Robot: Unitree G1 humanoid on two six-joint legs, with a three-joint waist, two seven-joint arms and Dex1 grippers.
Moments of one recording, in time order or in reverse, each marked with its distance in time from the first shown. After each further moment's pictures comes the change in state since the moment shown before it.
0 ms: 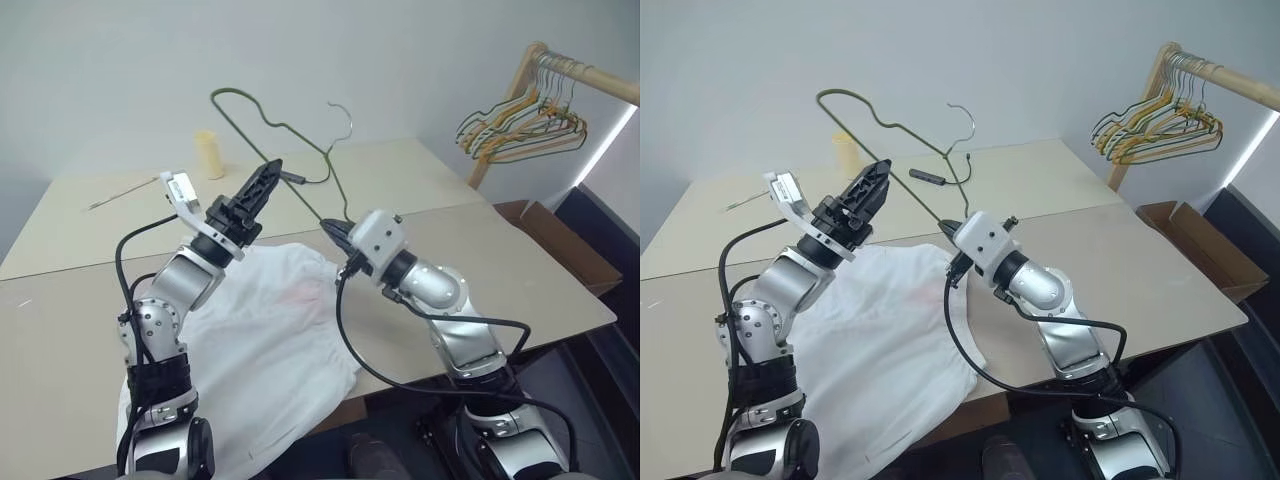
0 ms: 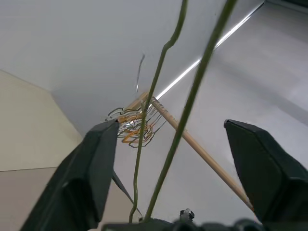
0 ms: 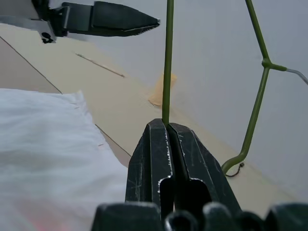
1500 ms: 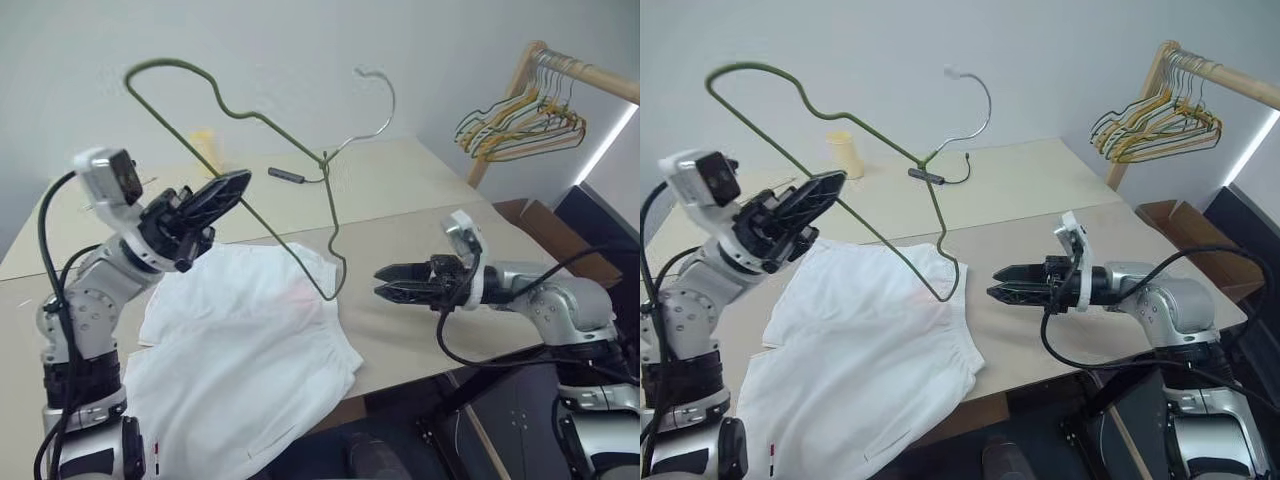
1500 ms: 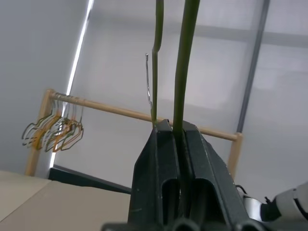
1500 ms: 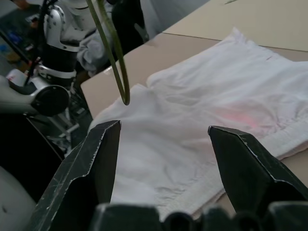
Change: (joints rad) left arm 0.018 0.369 0.027 0.011 0.061 0.006 -0.837; right arm -0.097 -0.388 -0.219 0.278 0.836 0.729 0.806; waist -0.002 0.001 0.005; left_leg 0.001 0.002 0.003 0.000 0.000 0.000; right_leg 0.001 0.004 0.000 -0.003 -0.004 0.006
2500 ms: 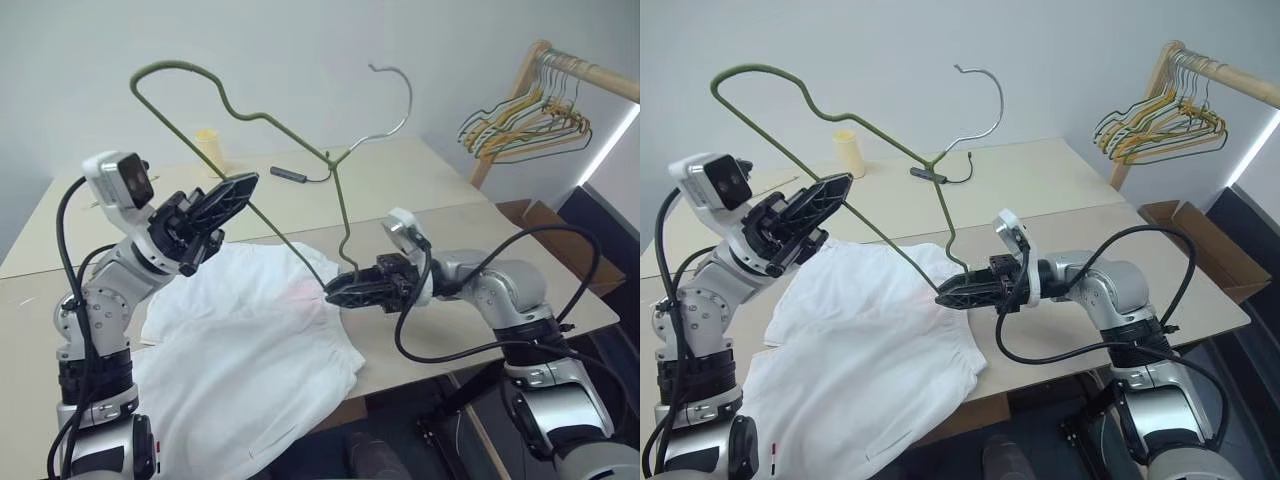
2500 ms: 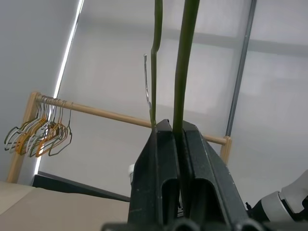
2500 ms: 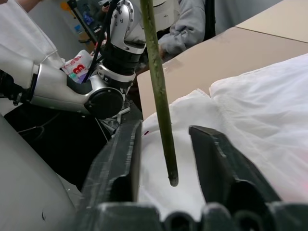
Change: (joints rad) left arm 0.000 -0.055 -0.029 0.001 0.041 -0.017 -0.016; right arm -0.109 0.180 0.128 -0.044 -0.045 0.018 -0.016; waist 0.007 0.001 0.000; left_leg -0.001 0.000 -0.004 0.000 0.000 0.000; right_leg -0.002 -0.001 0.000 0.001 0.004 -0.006
